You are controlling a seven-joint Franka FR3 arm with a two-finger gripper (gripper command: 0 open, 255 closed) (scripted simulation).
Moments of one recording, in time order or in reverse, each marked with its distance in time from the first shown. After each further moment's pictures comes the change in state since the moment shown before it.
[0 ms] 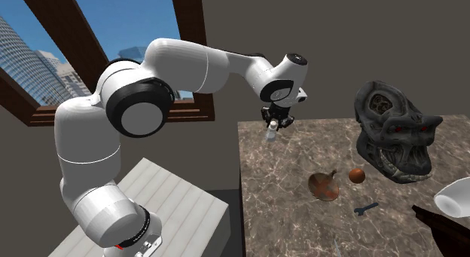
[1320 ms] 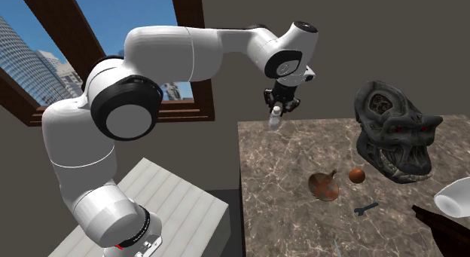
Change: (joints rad) arm 0.001 -0.069 -0.016 0.147 -0.038 -0.210 0.036
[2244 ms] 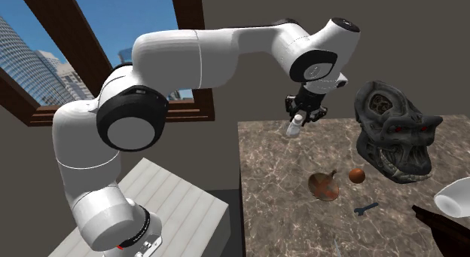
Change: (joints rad) arm -0.136 0.044 -0.050 0.158 0.021 -0.134 -0.155
